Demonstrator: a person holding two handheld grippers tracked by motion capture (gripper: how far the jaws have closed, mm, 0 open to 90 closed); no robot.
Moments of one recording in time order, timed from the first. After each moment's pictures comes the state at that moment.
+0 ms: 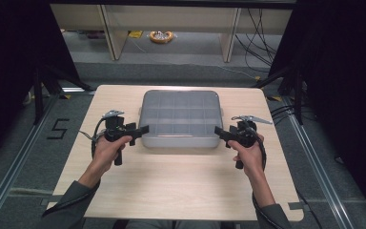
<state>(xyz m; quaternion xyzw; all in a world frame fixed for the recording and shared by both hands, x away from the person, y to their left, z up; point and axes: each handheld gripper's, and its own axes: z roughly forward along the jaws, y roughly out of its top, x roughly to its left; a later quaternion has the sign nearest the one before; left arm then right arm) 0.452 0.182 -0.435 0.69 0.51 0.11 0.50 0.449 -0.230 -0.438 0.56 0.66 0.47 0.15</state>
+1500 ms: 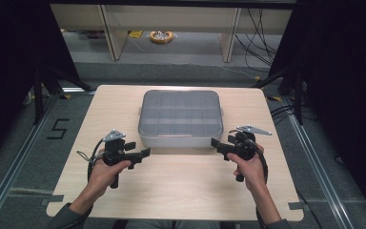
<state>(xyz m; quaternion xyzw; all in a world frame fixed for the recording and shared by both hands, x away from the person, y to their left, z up) 0.389 0.176 -0.453 0.72 0.48 0.10 0.49 0.410 -0.221 -0.438 0.53 0.69 0.47 0.14</state>
